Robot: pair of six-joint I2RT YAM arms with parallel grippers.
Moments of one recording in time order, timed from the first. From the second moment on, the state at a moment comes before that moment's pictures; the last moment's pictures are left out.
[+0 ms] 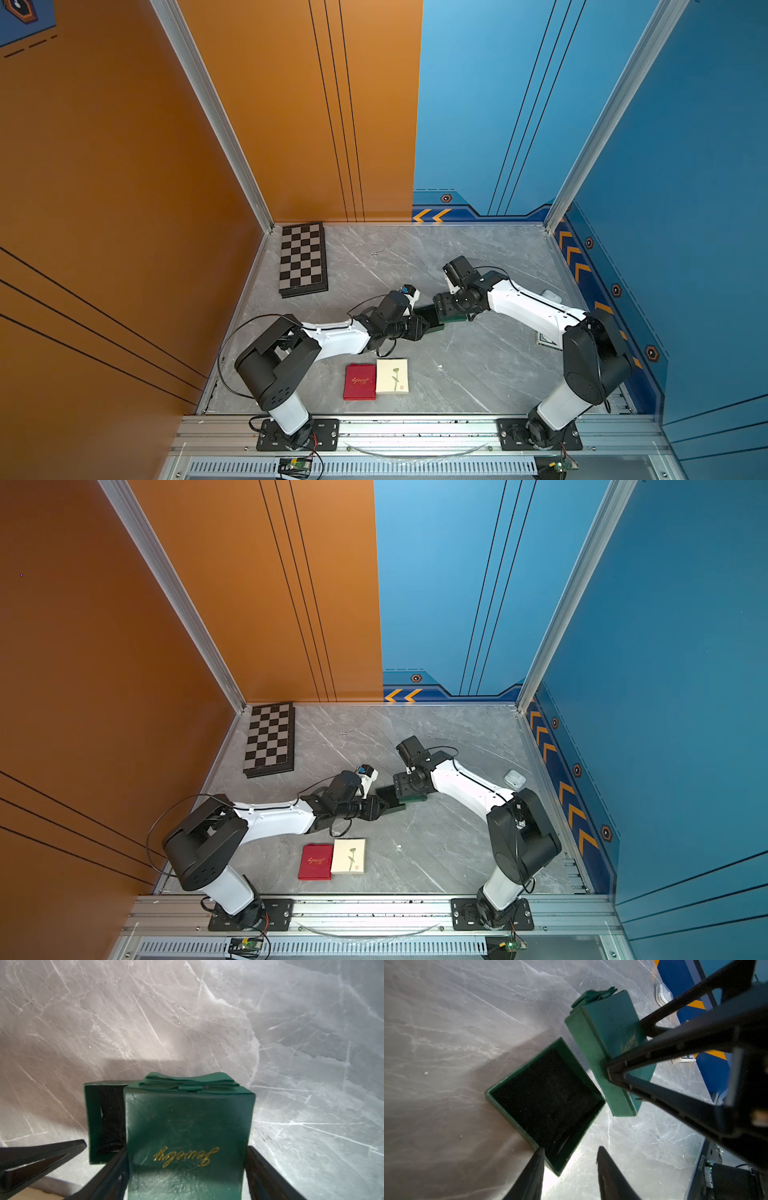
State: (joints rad) left arm -0.78 1.65 0.78 0.19 0.21 -0.57; right arm 0.57 1.65 1.17 -0.70 0.05 0.35
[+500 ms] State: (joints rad) left arm -0.66 1.40 0.72 0.06 0.12 -0.50; right arm 0.66 1.69 1.25 -0.72 0.04 0.34
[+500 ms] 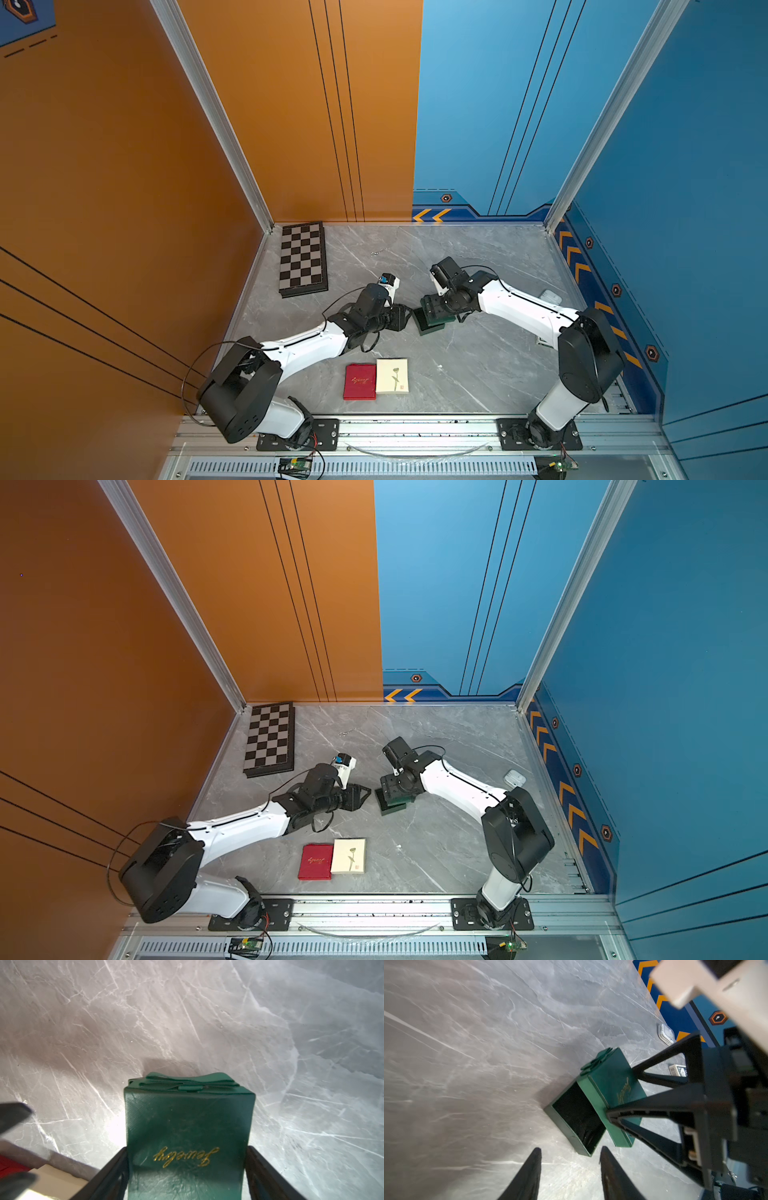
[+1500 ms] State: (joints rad) left arm -0.61 1.37 0.69 0.00 0.10 -0.47; right arm 0.74 1.81 1.36 -0.80 0.09 0.31
